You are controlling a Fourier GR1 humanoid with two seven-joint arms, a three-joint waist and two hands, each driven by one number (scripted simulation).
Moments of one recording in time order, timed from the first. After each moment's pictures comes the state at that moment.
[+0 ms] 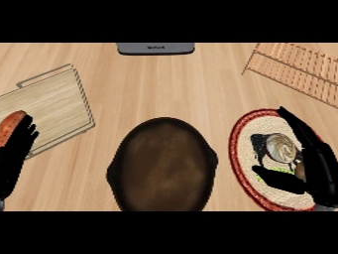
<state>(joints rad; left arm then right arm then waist) 0.05 0.50 -0.05 -1.44 0.31 0.13 0.03 0.00 -0.59 0.40 -1.75 0.40 -0.52 0.23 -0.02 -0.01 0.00</state>
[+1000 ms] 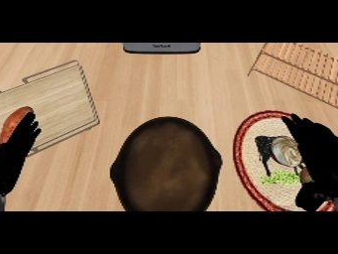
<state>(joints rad) 0.03 0.48 -0.02 -1.41 0.29 0.08 0.04 -0.19 -0.81 0.51 -1.91 0.57 0.29 0.86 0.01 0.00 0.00</state>
